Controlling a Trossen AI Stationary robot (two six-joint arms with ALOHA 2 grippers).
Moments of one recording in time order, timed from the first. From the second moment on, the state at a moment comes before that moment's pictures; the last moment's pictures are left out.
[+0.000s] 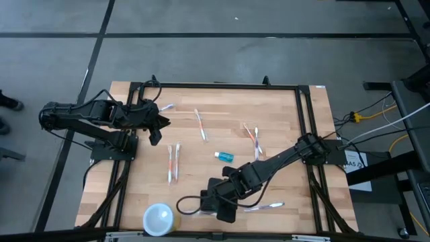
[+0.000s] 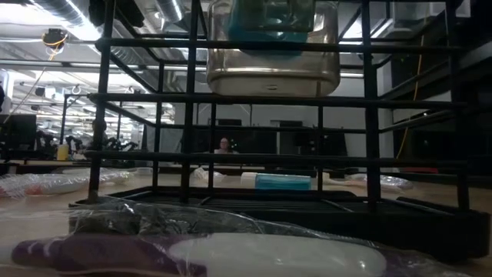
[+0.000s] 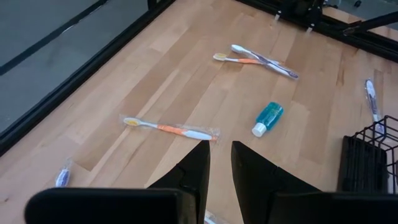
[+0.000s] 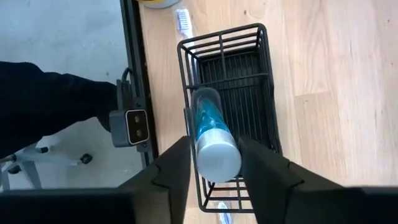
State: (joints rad) left arm -0.09 0.84 1.04 -0.90 -0.37 -0.47; right arm 0.50 2.16 2.15 -1.15 -0.03 0.66
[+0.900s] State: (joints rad) left arm -0.12 0.70 1.04 -0.79 -0.45 -0.44; right arm 0.53 1.89 2.13 -1.27 0.48 0.76
